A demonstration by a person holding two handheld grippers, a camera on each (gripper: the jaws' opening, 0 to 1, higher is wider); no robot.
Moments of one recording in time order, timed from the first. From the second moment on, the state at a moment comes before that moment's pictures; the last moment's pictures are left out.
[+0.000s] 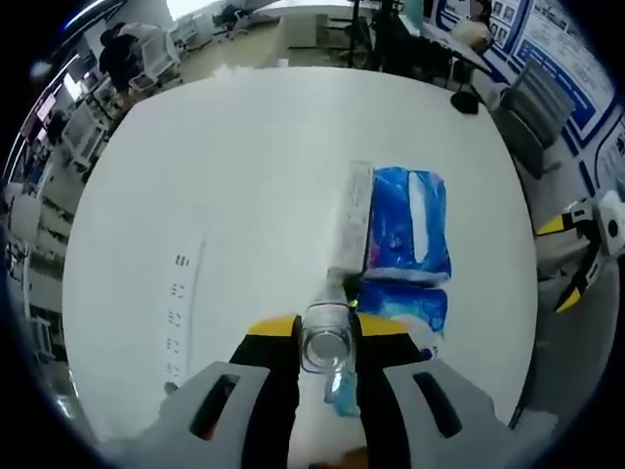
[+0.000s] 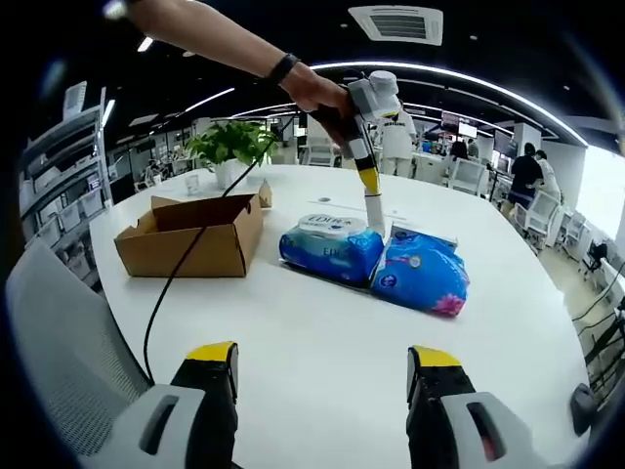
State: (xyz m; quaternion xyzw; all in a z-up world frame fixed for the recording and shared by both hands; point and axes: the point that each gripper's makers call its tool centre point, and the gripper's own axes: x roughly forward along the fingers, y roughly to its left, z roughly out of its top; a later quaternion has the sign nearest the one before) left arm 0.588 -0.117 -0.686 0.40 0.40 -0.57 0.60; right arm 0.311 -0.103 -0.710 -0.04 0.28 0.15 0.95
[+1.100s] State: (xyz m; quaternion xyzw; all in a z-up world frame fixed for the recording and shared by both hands) left arm 0.579 -0.126 -0.701 0.49 0.39 -0.58 0.52; right arm 0.308 -0.099 -0.718 -0.04 0.29 0.16 0.94
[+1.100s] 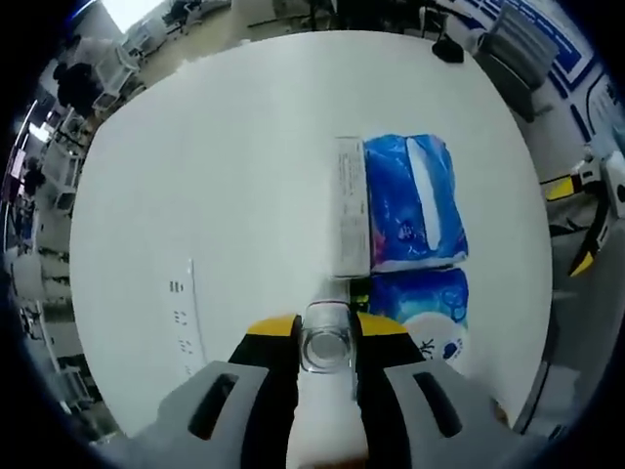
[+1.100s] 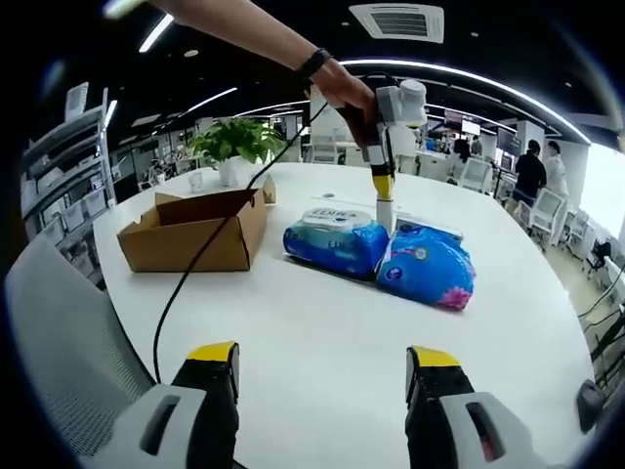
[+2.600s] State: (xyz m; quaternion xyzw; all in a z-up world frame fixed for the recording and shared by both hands) left arm 0.575 -0.120 -0.702 0.51 0.39 -0.57 0.51; right arm 0.306 -0.095 -0.718 -0.04 0.28 0.17 0.94
